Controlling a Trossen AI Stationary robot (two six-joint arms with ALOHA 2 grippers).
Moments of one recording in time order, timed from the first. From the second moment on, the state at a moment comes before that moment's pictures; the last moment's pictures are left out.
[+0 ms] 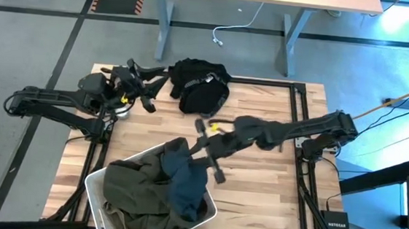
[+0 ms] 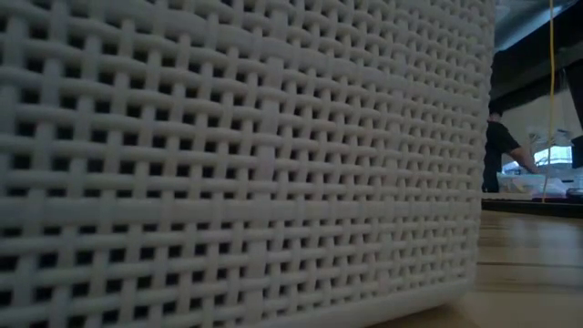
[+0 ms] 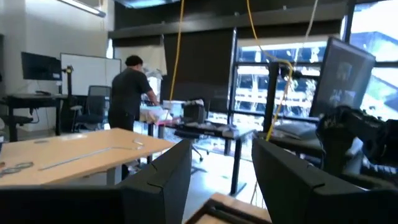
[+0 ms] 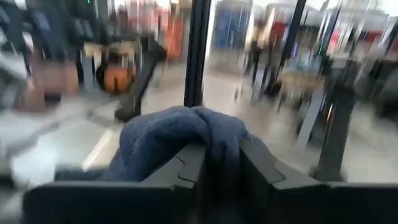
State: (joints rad) left arm 0.02 0.89 0.88 0.32 -0.52 0.06; right arm 0.24 1.65 1.50 0.15 -0.26 -0.11
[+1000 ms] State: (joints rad) left arm -0.32 1.25 1.20 -0.29 -0.26 0.04; right arm 0.24 1.54 1.90 -1.19 0.31 -0.08
